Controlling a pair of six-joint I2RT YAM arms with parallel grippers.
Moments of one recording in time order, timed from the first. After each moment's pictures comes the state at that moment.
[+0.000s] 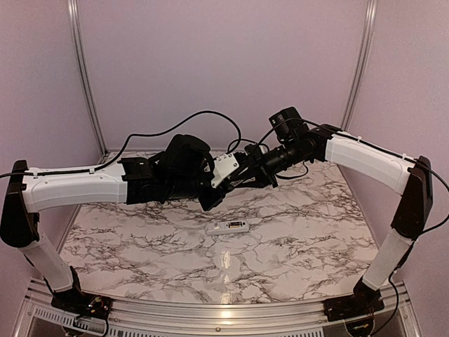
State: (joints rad) left arm -1.06 1.65 1.36 -0.24 -0.14 0.30; right arm 0.65 1.70 1.54 -0.67 -0.80 0.97
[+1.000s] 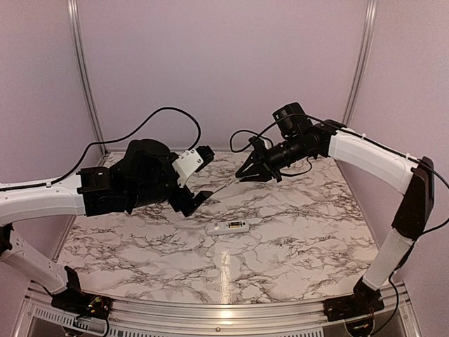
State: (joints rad) left arm -1.06 1.39 1.14 -0.20 -0.31 0.25; right arm 0.63 1.69 1.58 -0.72 -0.70 0.84
